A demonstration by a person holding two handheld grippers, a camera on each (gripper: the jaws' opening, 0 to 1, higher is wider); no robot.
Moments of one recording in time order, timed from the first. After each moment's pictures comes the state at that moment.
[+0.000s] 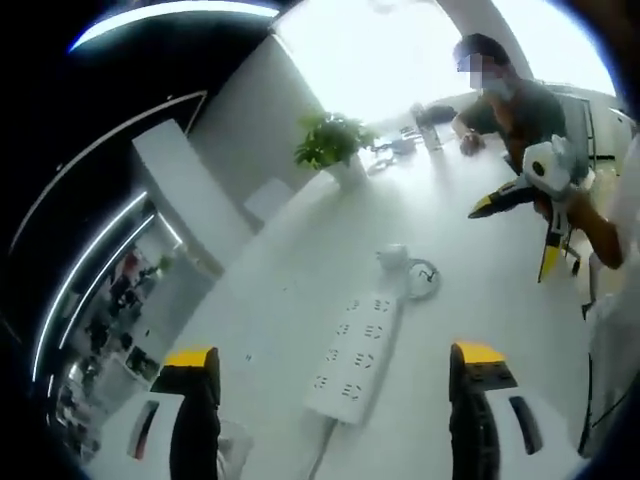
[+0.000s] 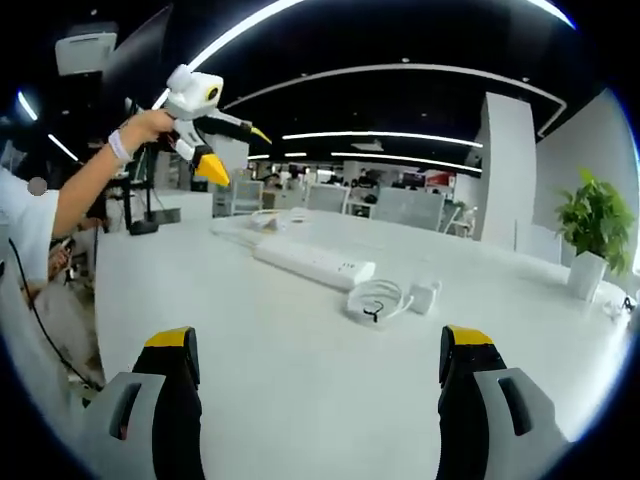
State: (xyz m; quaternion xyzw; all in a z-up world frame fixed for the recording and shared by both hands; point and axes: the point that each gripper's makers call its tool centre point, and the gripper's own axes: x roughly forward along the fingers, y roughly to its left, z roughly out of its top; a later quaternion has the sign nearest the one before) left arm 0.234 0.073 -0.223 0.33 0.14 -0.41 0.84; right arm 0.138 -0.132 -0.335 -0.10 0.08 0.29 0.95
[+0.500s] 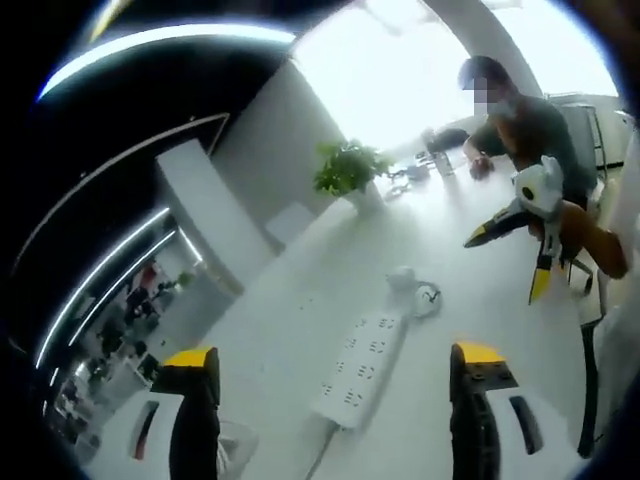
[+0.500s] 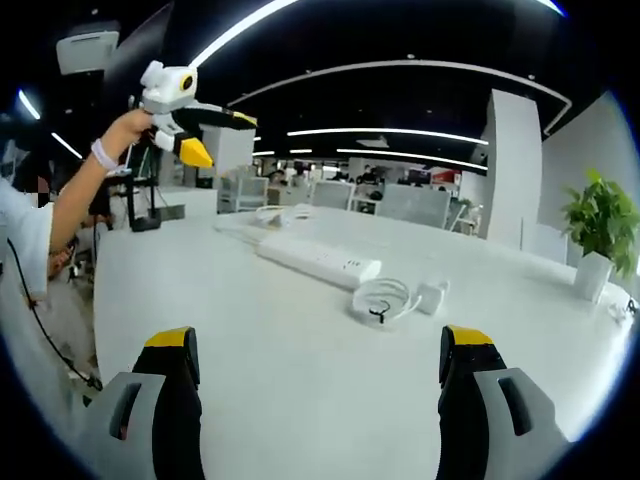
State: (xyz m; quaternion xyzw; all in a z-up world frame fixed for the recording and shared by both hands) left arm 0.213 0.086 -0.204 0.29 0.08 -0.38 0.87; right arm 0.142 -0.126 -0.340 -0.10 0.09 0.30 0.94
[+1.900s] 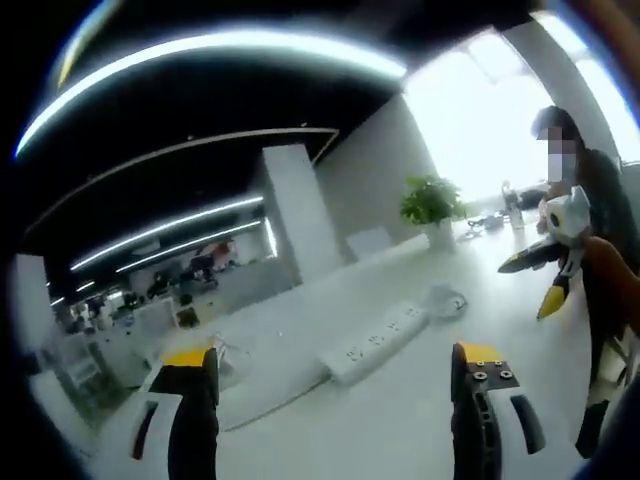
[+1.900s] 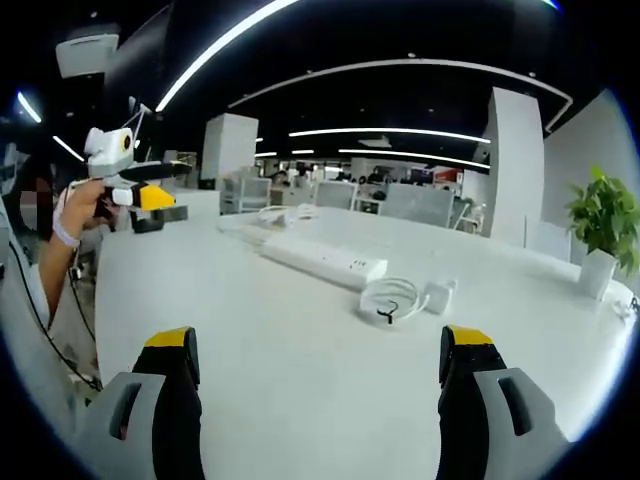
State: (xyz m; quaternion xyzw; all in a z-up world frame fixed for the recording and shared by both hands) left arm 0.158 0.155 -0.273 0.12 0.02 -0.24 0.96; right arm 0.143 -0.120 -0.343 -0.10 0.09 0.31 0.94
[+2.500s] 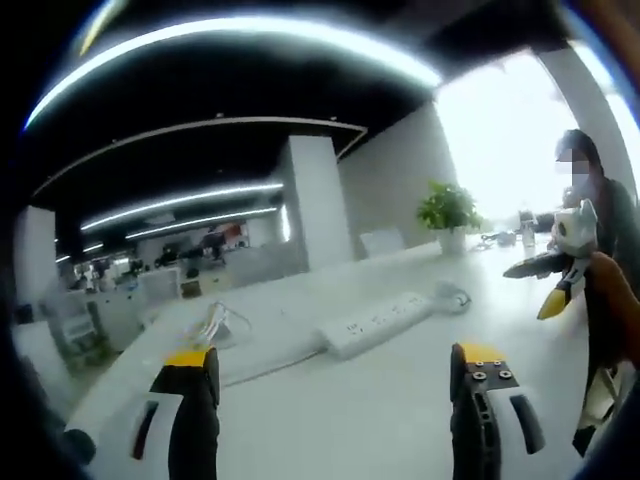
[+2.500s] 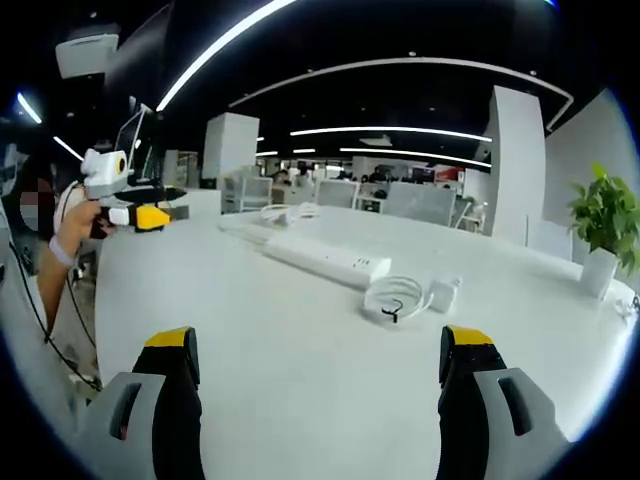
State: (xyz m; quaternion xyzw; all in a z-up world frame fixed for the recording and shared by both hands) left arm 0.149 0.170 -0.305 0.05 0.04 -0.21 0.97; right arm 0.141 -0.115 -0.346 -0.10 0.09 0.31 0.94
